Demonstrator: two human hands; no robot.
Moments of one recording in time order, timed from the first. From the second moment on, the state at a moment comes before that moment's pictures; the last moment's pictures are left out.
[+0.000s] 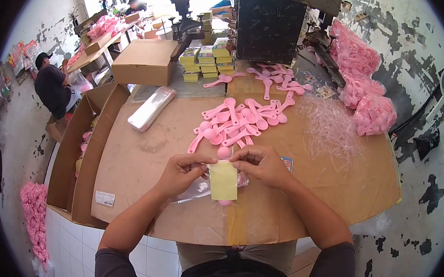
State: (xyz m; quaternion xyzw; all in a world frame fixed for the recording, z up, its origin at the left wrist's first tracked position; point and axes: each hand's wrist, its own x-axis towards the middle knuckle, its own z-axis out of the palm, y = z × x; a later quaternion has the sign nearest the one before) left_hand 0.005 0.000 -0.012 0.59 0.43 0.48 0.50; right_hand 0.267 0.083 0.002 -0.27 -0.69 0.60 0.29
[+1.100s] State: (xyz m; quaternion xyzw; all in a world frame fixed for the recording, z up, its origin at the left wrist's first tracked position) left_hand -0.018 0.004 0.015 0.52 0.43 0.55 0.49; right_hand 0.265 0.080 0.018 -0.26 -0.68 0.59 0.34
